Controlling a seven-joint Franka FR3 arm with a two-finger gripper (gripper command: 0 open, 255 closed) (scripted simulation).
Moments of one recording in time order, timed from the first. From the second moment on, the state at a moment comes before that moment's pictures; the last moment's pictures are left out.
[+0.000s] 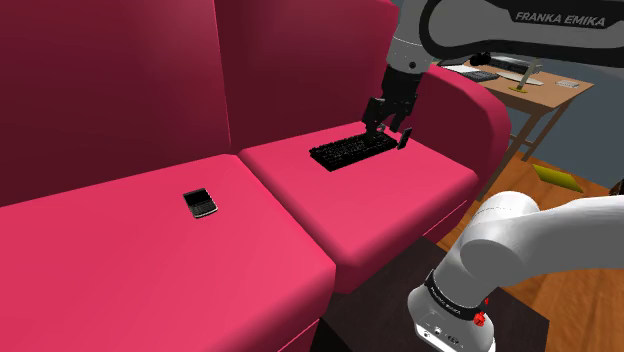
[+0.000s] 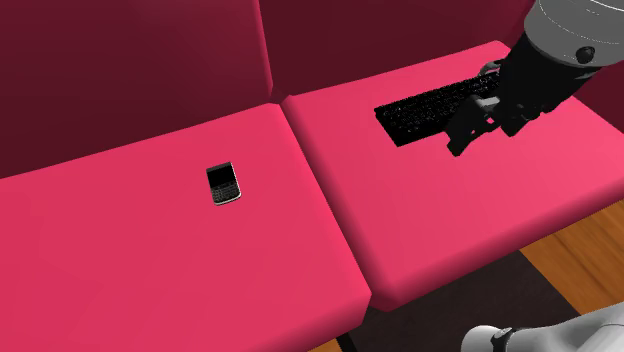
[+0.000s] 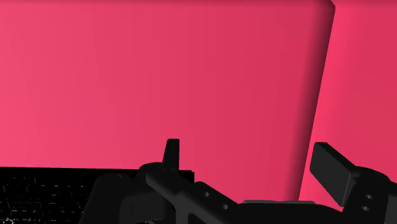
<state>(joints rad) 0.02 -0.82 0.01 -2.45 -0.04 1.68 0.16</state>
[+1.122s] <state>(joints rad) 0.10 -0.33 0.18 -2.28 0.05 1.97 0.32</state>
